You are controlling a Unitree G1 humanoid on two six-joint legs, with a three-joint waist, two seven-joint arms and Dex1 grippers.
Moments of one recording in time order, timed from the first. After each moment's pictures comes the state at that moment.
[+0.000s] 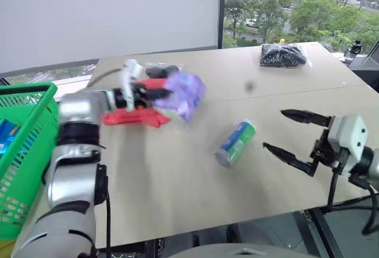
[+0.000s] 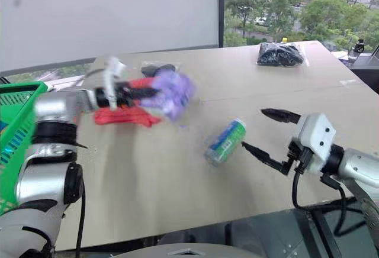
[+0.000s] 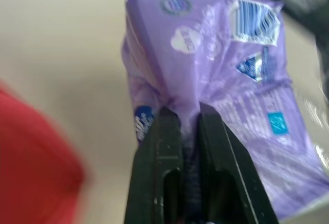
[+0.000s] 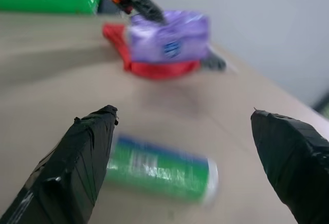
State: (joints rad) left arm -0.84 0.65 0.28 0.45 -0.38 0.90 -1.01; right arm 0.05 -0.76 -0.26 -0.76 0.61 0.42 0.80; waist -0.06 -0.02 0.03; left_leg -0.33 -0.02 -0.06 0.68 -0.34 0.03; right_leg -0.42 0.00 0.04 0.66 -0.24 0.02
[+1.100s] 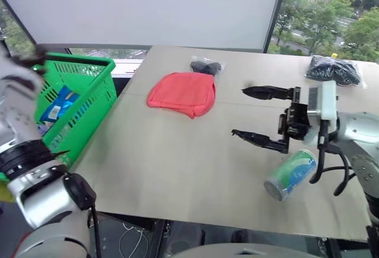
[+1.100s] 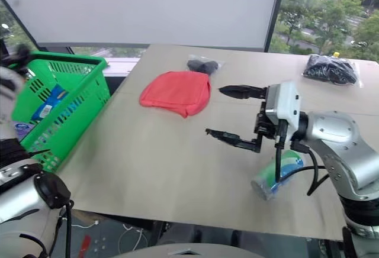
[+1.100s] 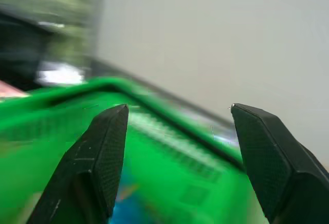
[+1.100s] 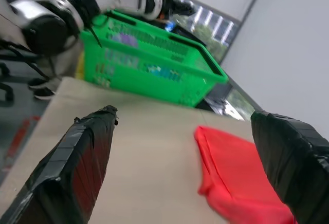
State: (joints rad) left arm -0.74 0.68 0.52 0.16 -0.52 0.82 -0.38; right arm -0.25 -0.75 -0.12 -0.64 0.69 0.44 0.88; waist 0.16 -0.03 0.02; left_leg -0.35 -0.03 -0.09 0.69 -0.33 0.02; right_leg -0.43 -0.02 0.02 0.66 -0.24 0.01
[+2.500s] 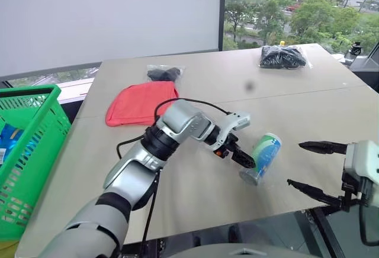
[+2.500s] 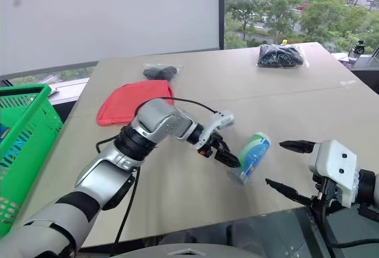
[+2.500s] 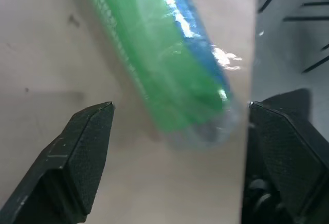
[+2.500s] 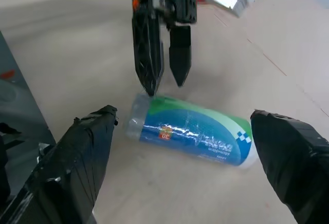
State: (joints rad) left arm -0.96 0.24 -0.58 0.20 -0.55 1.37 -0.80; right arm 0.47 -0.92 -0.63 -0.87 0.65 0.53 1.01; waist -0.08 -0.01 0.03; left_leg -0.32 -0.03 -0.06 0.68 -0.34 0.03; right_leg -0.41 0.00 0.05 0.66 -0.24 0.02
